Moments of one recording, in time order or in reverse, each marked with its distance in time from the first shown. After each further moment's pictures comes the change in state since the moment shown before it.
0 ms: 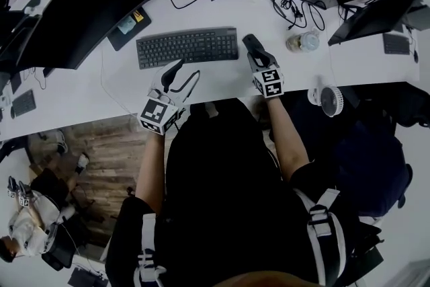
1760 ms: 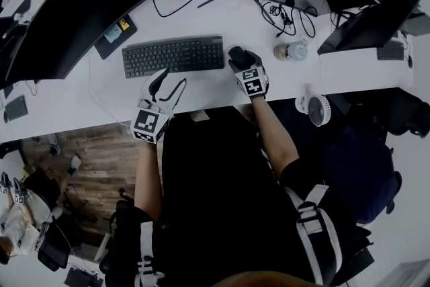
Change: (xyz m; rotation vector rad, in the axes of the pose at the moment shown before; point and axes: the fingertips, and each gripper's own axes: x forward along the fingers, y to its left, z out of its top) left arm 0.025 0.010 -0.013 0.036 0.087 0.094; right arm 0.045 -0.021 -0.032 -0.034 0.182 0.017
